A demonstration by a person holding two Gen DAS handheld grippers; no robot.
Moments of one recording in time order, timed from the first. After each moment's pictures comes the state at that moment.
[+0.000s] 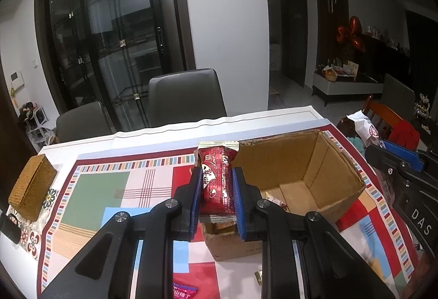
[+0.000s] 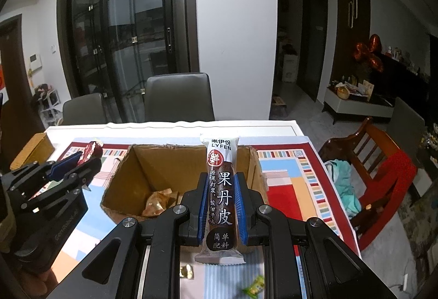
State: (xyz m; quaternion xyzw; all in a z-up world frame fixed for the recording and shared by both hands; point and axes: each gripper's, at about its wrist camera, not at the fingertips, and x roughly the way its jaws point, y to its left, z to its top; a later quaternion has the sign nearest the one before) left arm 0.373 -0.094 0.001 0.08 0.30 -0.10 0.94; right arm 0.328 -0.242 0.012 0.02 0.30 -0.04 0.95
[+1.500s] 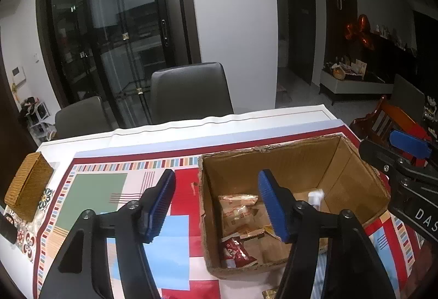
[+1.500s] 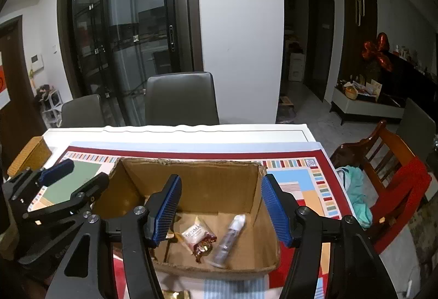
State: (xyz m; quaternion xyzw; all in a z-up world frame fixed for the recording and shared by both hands) left arm 0.413 -0.094 -0.016 0.08 0.31 -0.09 0.94; right arm 0.376 -0.250 -0.002 0.03 0.31 -0.03 0.95
